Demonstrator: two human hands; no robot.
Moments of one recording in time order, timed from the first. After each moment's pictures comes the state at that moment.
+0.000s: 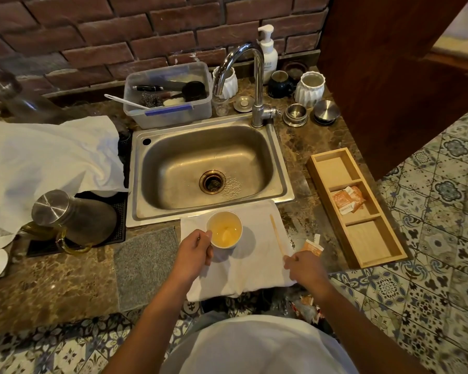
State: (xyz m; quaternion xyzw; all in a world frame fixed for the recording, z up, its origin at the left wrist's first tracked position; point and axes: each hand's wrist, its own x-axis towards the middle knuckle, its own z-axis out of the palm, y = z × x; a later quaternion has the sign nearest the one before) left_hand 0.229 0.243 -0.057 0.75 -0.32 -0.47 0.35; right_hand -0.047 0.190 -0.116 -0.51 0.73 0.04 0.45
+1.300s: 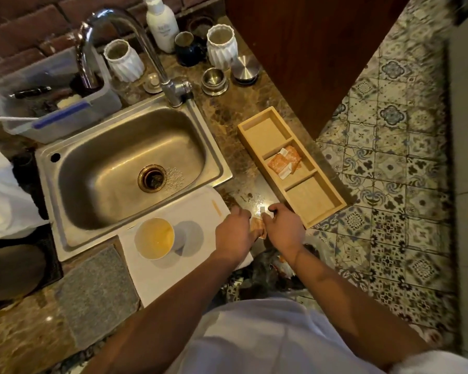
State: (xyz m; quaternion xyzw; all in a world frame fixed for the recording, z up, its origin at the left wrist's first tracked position) left_hand 0.029 0.166 -0.104 0.65 -0.72 -0.24 -0.02; right_hand -0.111 0.165 -0.130 -0.50 0.80 -0.12 0.33
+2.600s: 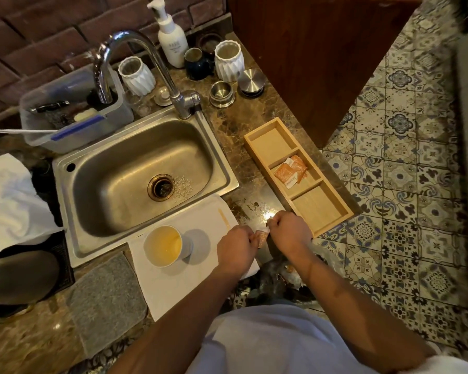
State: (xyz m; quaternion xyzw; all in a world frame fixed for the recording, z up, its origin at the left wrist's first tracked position) left_hand 0.034 0.174 -0.097 0.69 -0.66 -0.28 0.02; right_hand -0.108 0.149 -0.104 -0.53 0.79 -0.04 0.31
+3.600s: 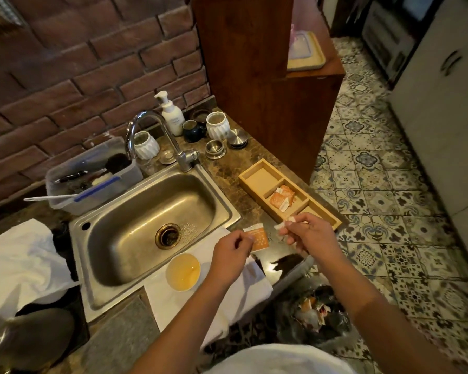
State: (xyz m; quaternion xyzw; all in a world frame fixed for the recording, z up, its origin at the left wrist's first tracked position) left_hand 0.081 0.175 -0.008 0.60 -0.59 -0.48 0.26; right_hand -0.130 0.195 -0.002 -0.30 0.63 -0.46 0.55
